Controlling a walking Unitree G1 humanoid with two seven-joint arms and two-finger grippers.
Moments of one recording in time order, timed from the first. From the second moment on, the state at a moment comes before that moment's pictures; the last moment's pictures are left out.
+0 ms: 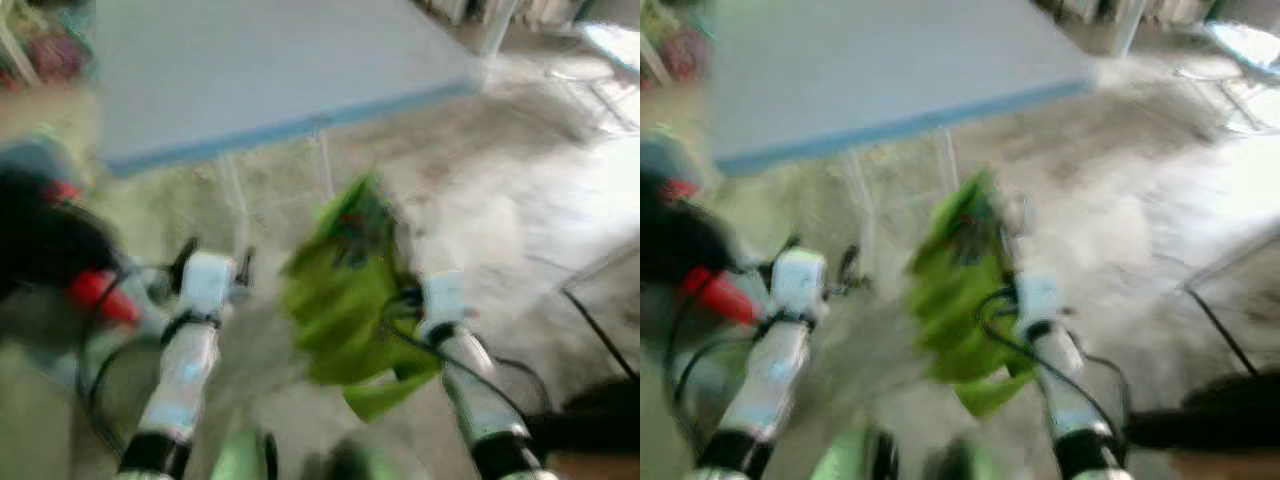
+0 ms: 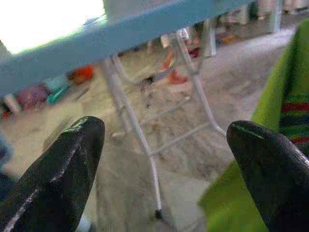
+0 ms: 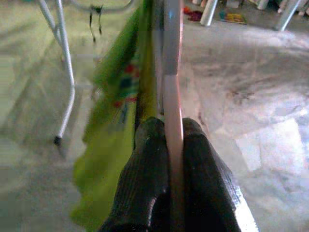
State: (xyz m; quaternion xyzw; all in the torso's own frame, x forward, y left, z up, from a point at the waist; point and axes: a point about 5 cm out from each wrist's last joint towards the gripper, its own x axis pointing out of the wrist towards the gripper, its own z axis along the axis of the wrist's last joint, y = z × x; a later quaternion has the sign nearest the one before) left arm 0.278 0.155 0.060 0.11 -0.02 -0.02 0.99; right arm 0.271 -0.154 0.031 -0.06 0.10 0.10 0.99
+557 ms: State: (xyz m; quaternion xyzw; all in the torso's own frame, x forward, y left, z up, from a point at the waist) left arm 0.290 0.118 0.060 0.04 0.01 -0.14 0.99; right arm 0.257 -0.122 0.056 0.01 0.07 0.27 0.96
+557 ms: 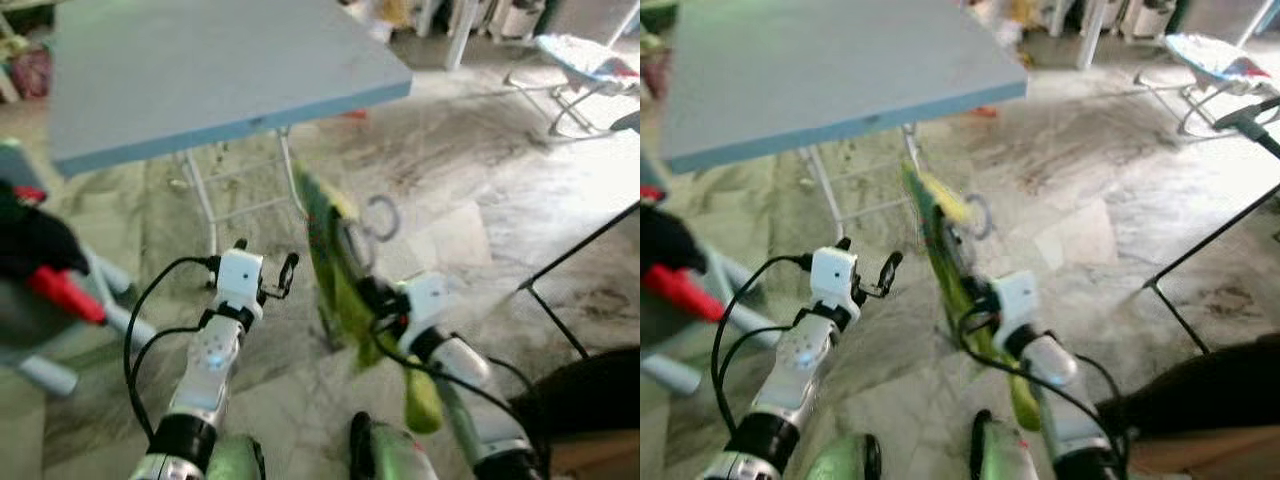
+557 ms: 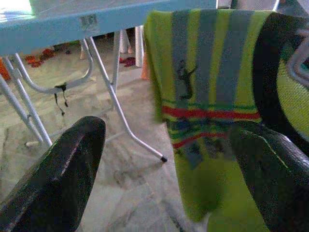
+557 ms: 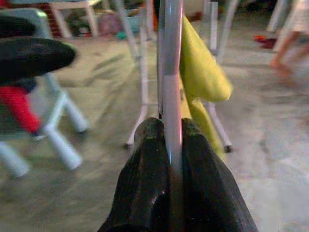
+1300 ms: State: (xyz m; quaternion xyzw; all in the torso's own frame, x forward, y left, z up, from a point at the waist) left arm 0.295 0.120 0.069 0.01 -0.02 -0.15 0.99; right arm 0.252 -0.122 0.061 0.02 0.07 0.30 0.95
